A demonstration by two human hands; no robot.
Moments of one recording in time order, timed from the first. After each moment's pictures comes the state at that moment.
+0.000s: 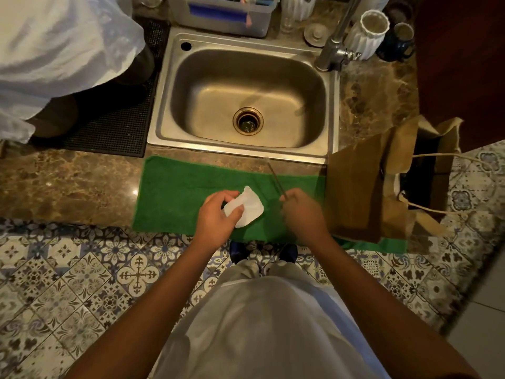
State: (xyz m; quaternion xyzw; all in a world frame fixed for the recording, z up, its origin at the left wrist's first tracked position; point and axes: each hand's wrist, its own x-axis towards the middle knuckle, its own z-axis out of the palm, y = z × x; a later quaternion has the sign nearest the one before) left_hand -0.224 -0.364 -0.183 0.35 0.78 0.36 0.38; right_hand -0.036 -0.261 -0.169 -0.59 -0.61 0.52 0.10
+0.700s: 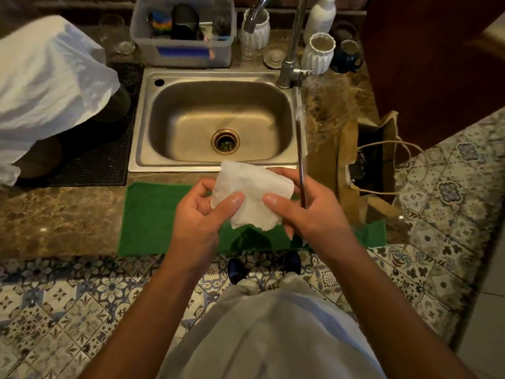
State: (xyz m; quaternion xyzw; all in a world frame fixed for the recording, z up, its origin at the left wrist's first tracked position) left_hand -0.171 -0.352 -0.008 0.19 0.55 0.61 0.53; right_hand -0.006 -0.278 0.005 -0.44 -0.55 0.66 0.25
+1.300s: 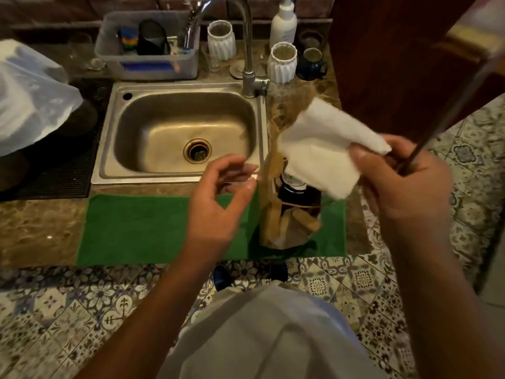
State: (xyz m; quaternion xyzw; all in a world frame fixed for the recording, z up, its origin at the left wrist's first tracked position) left_hand -0.048 -0.273 -0.004 0.39 0.64 0.55 0.36; right_hand 0.154 -0.191 0.058 -0.51 -0.53 0.51 0.46
